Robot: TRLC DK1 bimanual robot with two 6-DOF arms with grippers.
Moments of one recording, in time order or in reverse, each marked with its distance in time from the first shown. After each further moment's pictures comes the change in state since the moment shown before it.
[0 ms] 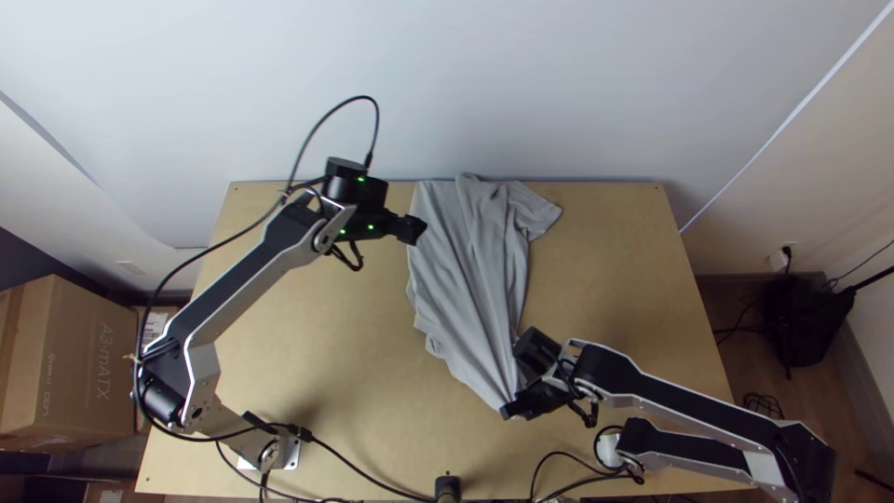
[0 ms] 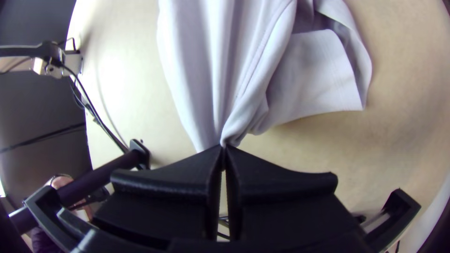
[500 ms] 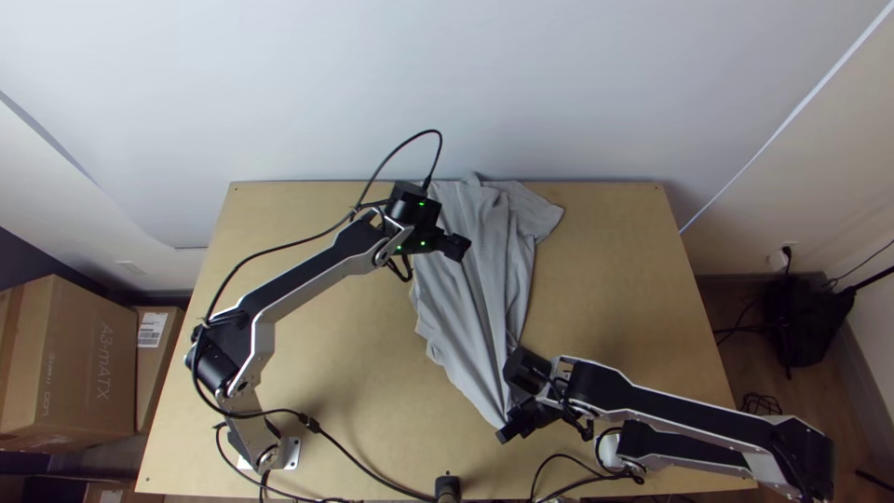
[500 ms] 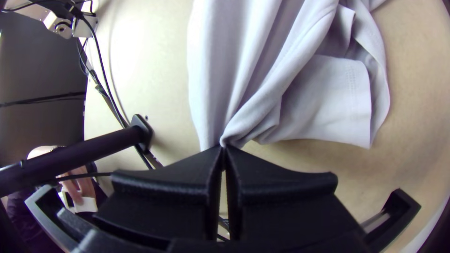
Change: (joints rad) left arm -0.148 0.215 0.029 0.211 -0.025 -0.041; right arm 0.122 0.003 -0.039 0.092 -0.011 -0.052
